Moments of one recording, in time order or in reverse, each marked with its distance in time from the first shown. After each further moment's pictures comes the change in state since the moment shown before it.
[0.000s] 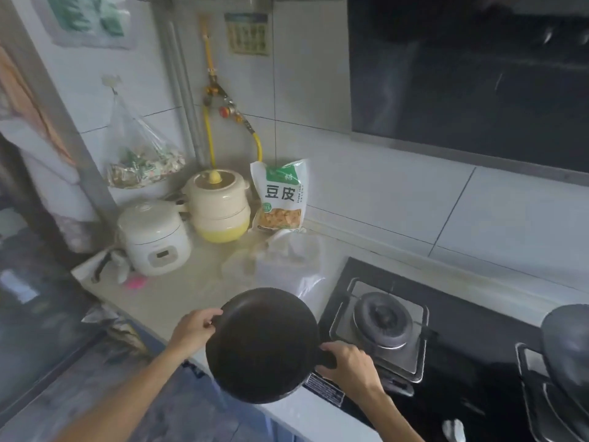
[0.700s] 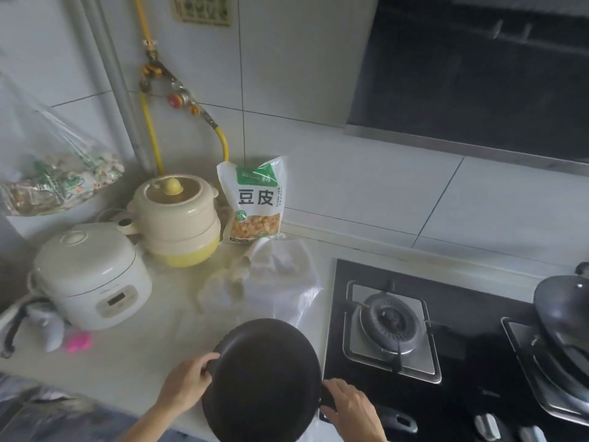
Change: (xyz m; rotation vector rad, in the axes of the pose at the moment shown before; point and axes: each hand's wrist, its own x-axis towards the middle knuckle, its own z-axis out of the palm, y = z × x) left_hand 0.099 -0.071 0.019 0.136 -0.256 0.148; right_hand 0.040 -0.048 0.081 -0.034 -0.049 0.283
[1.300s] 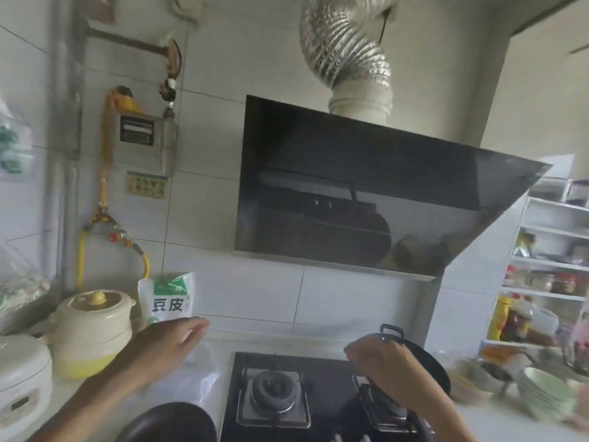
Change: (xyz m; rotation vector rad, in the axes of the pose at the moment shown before) left_hand -0.286 0.211 -0.170 0.120 0.415 0.719; right_hand -0.405 -0.016 -0.263 0.192 0.702 0.002
